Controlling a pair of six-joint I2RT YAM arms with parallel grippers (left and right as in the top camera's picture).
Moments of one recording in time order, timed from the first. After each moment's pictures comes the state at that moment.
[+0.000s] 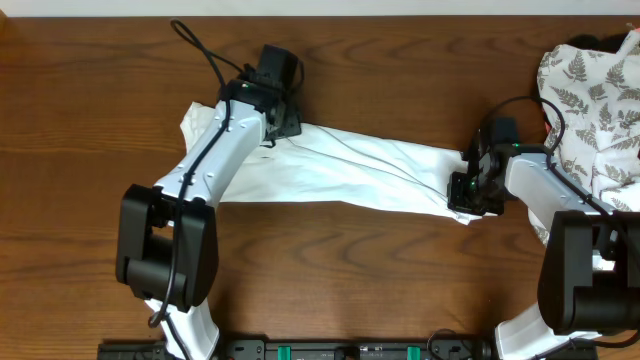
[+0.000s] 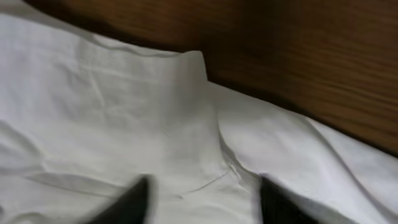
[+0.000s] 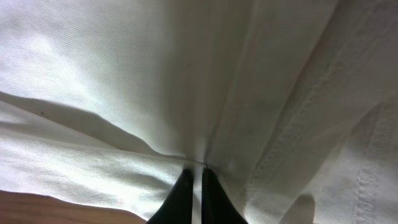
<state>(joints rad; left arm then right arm) -0.32 1.92 1.50 -0.78 -0.14 -0.51 0.00 1.76 0.97 -0.73 -0.16 0.19</state>
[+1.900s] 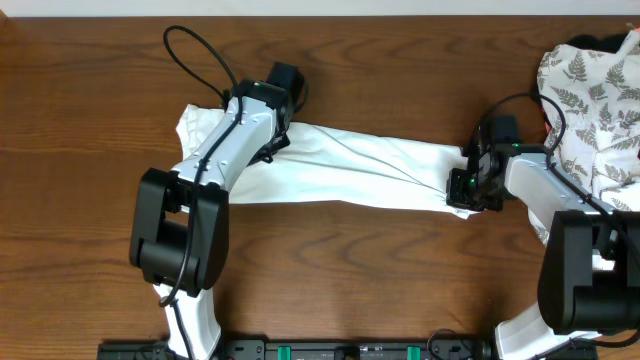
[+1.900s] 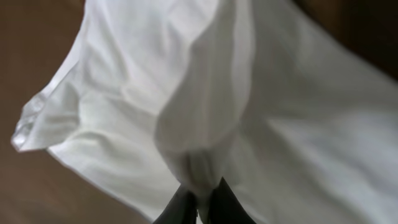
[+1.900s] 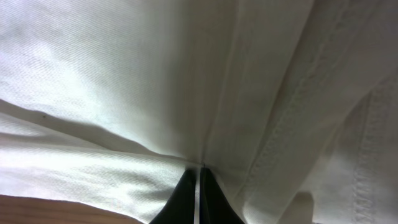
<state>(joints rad) -0.34 2.01 1.53 -1.05 -0.37 -0.85 0.00 1.76 0.97 -0.69 -0.16 0.19</state>
